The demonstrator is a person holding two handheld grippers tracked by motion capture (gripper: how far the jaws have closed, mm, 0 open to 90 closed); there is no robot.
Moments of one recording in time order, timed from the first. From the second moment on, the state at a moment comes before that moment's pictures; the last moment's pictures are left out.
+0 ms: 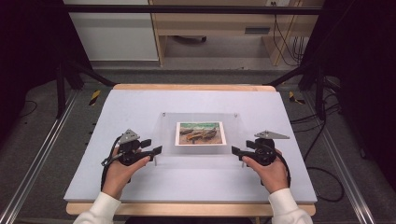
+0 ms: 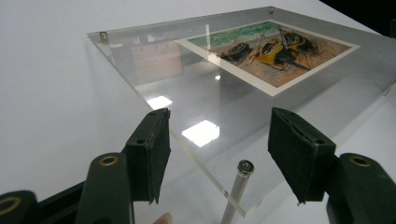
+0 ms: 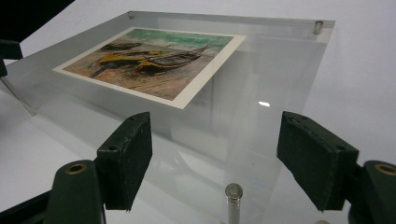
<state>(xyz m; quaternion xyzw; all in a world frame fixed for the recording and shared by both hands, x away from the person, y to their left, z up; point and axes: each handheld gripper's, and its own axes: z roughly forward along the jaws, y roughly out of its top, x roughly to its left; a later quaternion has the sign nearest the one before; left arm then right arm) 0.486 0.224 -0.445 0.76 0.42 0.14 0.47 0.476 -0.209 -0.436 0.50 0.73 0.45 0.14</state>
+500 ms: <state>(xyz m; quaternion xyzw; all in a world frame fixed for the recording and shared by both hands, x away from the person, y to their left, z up) 0.490 0.225 -0.449 0.75 0.44 0.10 0.48 0.482 -0.212 -0.445 0.52 0.72 0.44 0.11</state>
